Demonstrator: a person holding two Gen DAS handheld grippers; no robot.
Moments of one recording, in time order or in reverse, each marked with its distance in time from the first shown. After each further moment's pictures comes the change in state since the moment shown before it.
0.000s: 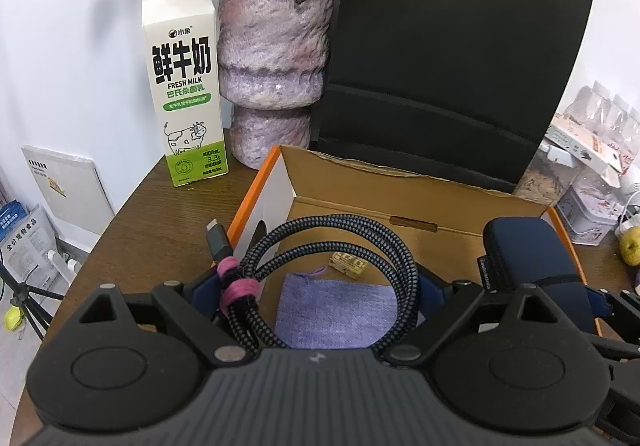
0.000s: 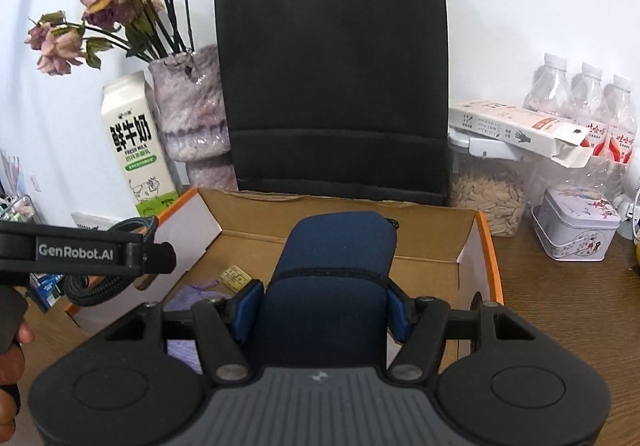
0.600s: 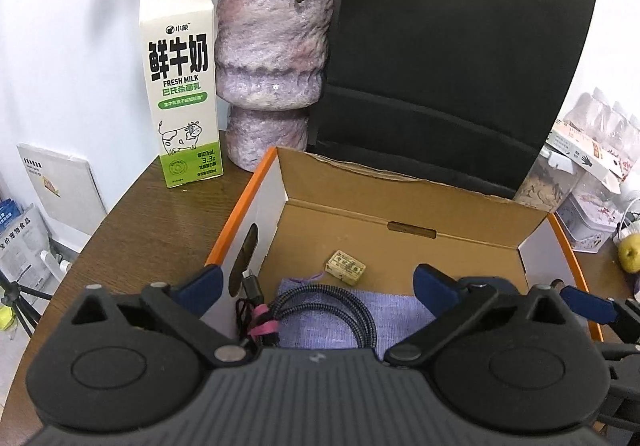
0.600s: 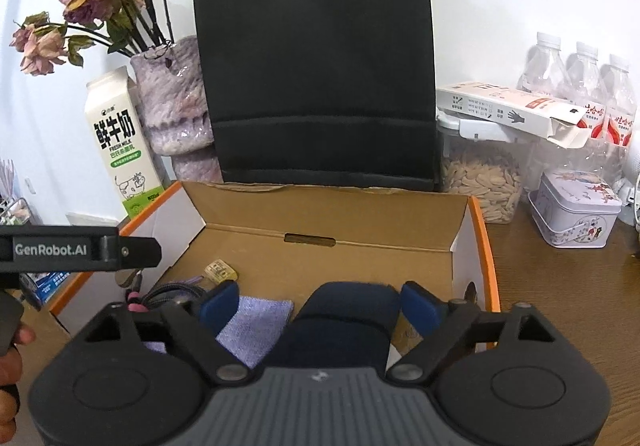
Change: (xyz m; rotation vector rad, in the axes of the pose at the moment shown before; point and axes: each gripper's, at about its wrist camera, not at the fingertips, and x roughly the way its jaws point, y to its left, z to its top) left arm 0.006 0.001 -0.007 -0.013 -0.023 -0.022; right arm 0.010 -0.011 -0.003 0.028 0.024 -0.004
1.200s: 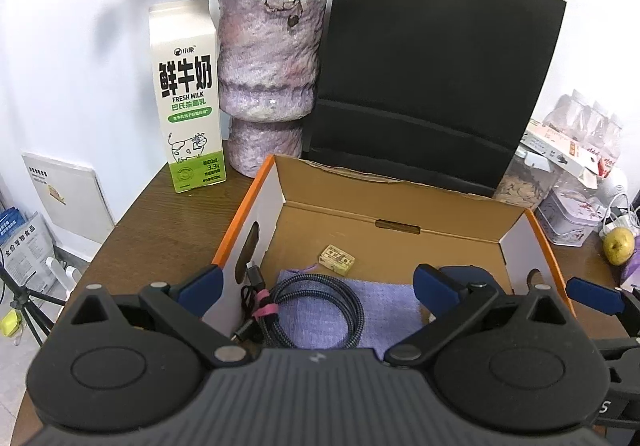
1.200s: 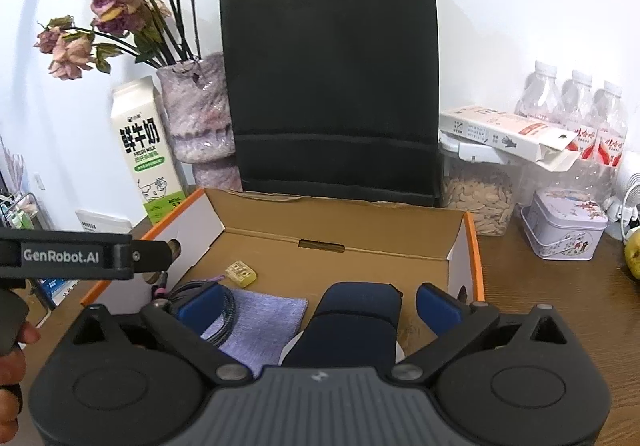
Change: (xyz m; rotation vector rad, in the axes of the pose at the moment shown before) left arm -0.041 -0.005 -0.004 0.016 -0.019 -0.008; right arm -0.039 0.011 0.001 -0.035 -0.028 0.008
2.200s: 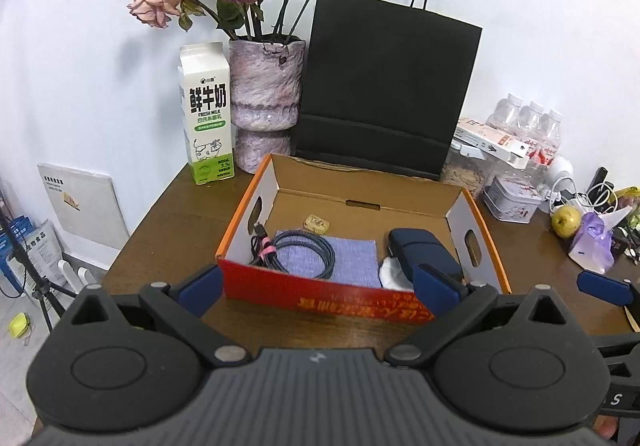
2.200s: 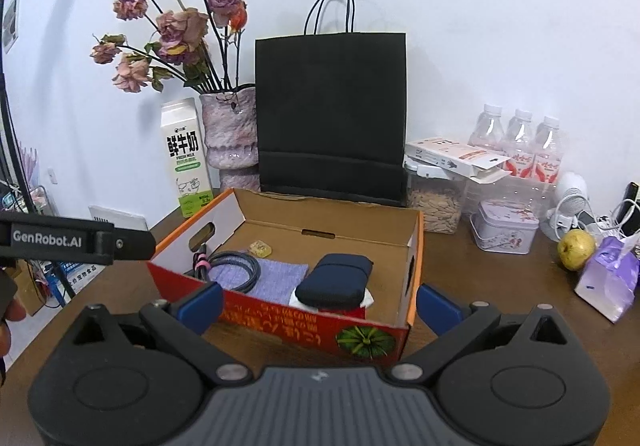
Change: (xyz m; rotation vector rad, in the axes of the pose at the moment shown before) left arm -0.133 -0.007 -0.053 0.029 -0.063 -0.029; right arm -0.146 0.014 -0.043 -0.051 -0.068 -0.037
